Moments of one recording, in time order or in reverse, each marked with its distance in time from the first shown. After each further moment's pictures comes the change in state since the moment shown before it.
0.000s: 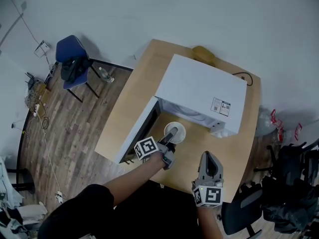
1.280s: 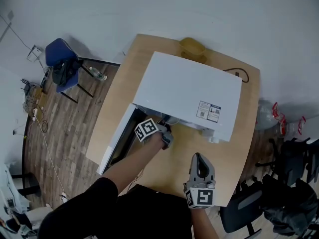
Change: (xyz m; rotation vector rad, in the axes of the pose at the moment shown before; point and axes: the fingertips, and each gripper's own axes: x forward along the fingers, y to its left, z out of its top) left arm 0.145 0.081 0.045 0.097 -0.029 0.106; right arm 0.041 -0.054 -0.043 0.103 0.066 -0.003
